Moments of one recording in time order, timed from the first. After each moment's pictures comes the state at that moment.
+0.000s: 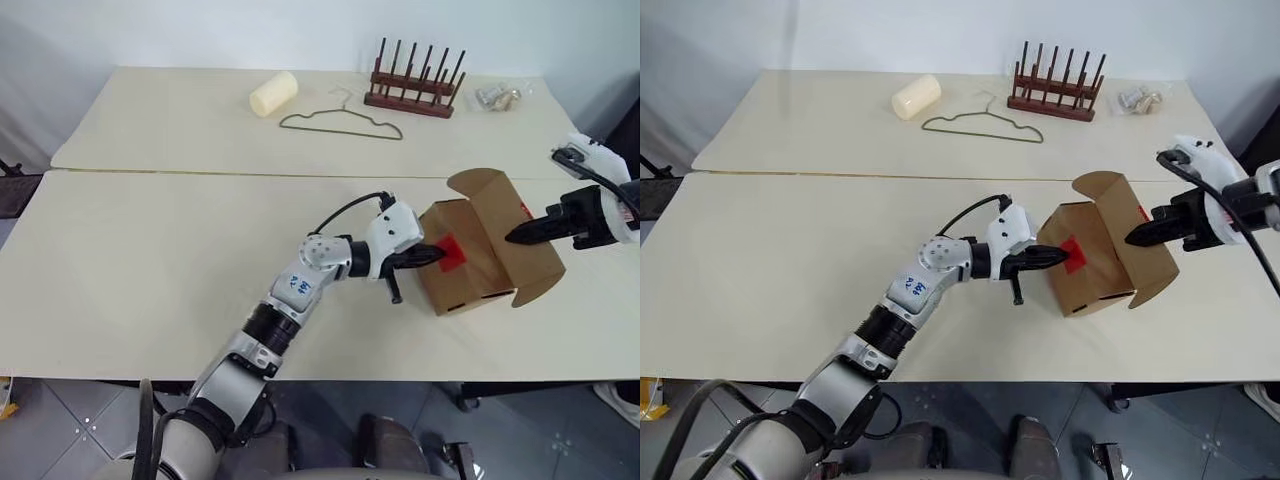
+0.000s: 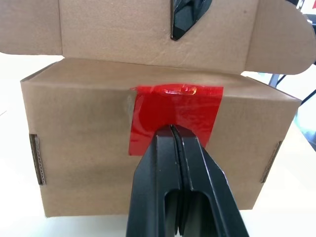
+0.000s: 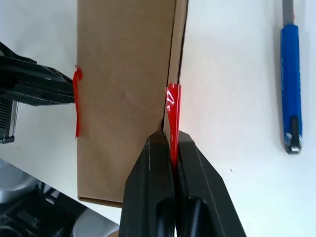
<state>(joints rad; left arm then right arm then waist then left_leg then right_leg) -0.83 -0.04 -0.34 0.44 -0.11 0.14 -0.76 -1.16 -1.28 0.37 0.16 0.81 1.61 0.86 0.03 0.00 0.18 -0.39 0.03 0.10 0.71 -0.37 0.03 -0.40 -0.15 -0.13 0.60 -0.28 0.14</state>
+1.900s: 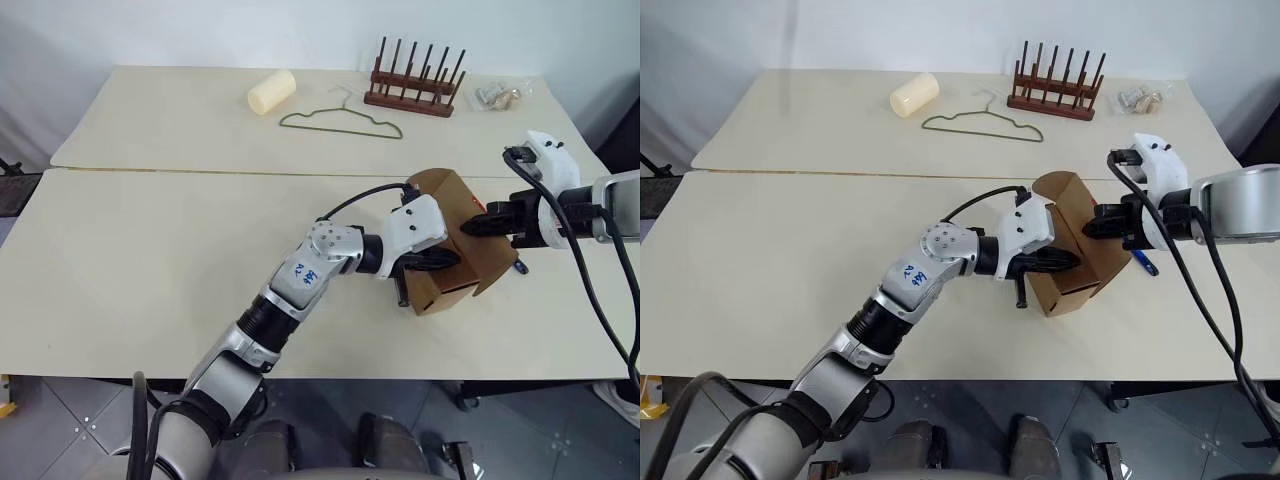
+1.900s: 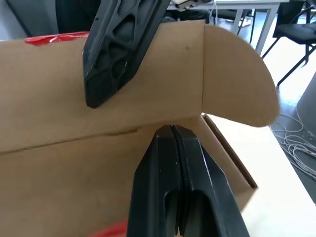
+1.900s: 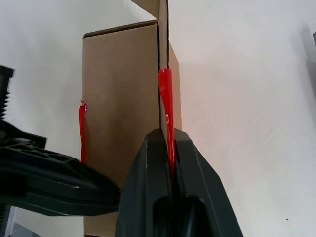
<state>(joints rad) -0.89 0.00 -0.40 0.25 -0.11 0.39 -0.80 -0.99 -1.18 0.18 0.15 1.93 1.44 -0.42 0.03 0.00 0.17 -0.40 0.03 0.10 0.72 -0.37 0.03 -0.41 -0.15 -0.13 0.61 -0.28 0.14</state>
